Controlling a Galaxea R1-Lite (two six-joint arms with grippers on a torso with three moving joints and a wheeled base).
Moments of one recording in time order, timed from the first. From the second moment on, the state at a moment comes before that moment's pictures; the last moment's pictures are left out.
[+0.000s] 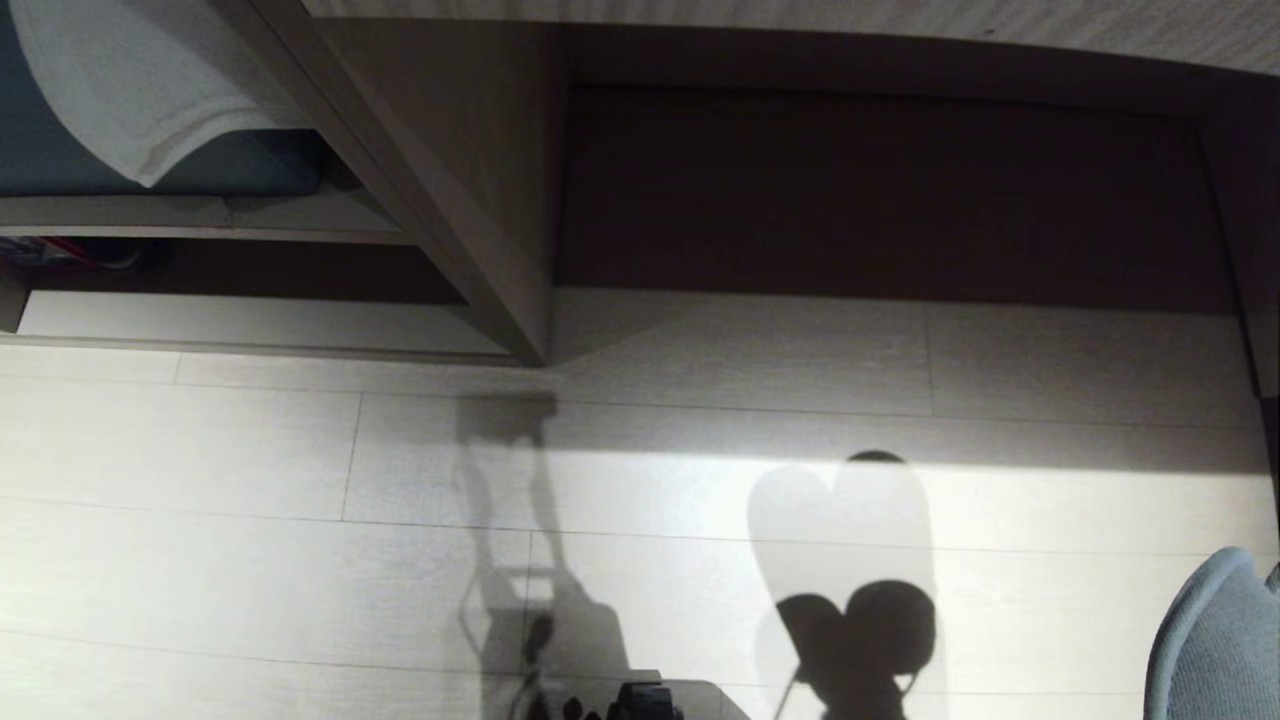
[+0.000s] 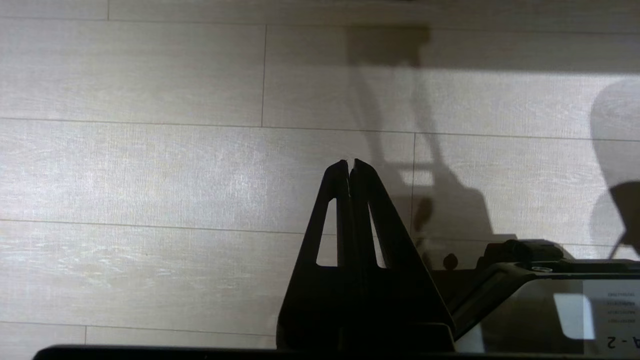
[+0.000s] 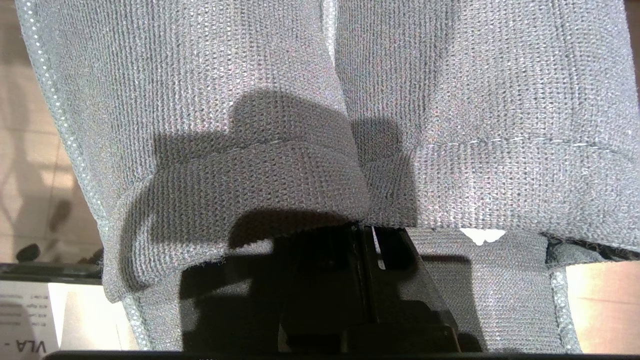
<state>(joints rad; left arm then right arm) 0.00 0.00 0.00 0.00 0.00 0.00 0.00 0.00 0.00 0.00 0.01 -0.01</state>
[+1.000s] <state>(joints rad) 0.00 0.00 0.00 0.00 0.00 0.00 0.00 0.00 0.00 0.00 0.01 -0.01</state>
